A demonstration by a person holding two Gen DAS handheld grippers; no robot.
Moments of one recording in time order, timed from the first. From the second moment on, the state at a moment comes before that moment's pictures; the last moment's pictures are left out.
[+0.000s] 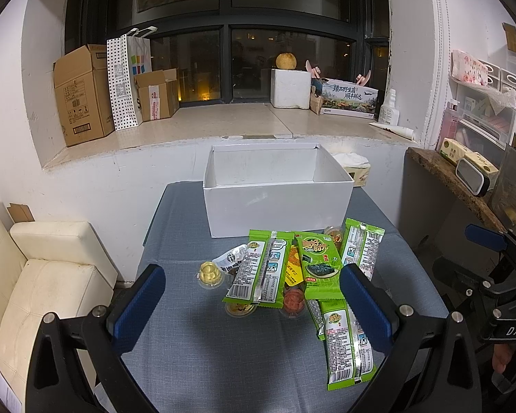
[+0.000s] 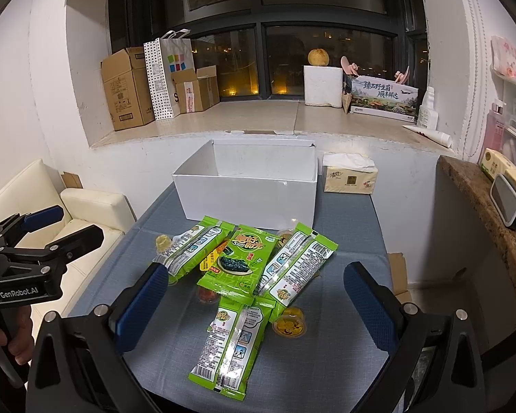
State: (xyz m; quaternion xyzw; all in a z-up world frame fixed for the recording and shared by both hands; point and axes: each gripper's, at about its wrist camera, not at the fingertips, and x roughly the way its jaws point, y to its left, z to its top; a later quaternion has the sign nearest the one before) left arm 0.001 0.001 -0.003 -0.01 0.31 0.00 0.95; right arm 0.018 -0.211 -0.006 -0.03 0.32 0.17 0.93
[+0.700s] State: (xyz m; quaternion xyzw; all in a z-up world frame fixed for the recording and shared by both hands) left arm 0.002 0.006 -0.006 -0.02 0.32 0.00 0.95; right arm 0.032 -0.211 -0.021 0.00 0.35 0.17 0.92
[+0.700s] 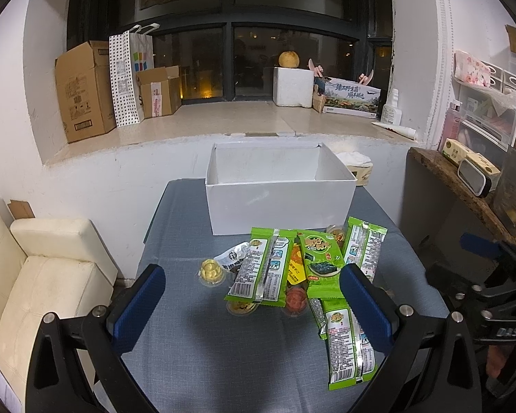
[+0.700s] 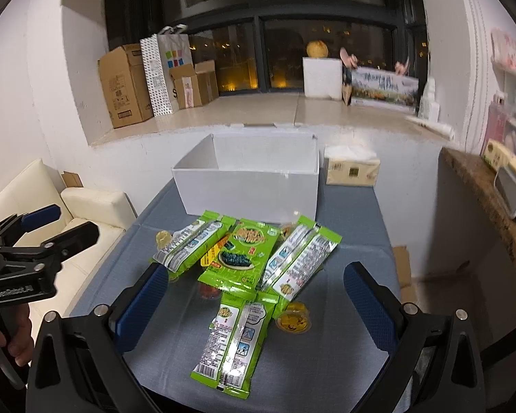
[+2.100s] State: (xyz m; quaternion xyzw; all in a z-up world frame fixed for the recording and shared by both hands) left arm 0.081 0.007 -0.083 0.00 0.40 -0.05 0.91; right arm 0.032 -0.250 -0.101 0.10 0.49 0.23 0.84
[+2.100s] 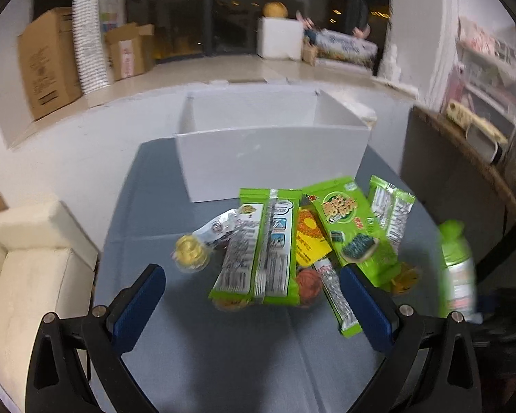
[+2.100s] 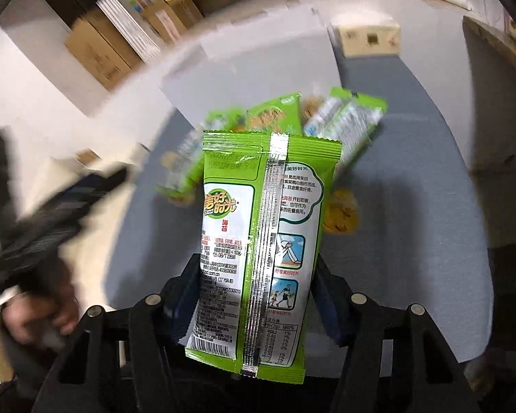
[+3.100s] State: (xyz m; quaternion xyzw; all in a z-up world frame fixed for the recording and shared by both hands) left arm 0.063 0.008 -0.053 -0.04 0.34 -0.07 0.94; right arm 0.066 -0.261 -0.081 0.15 0.43 0.22 0.87
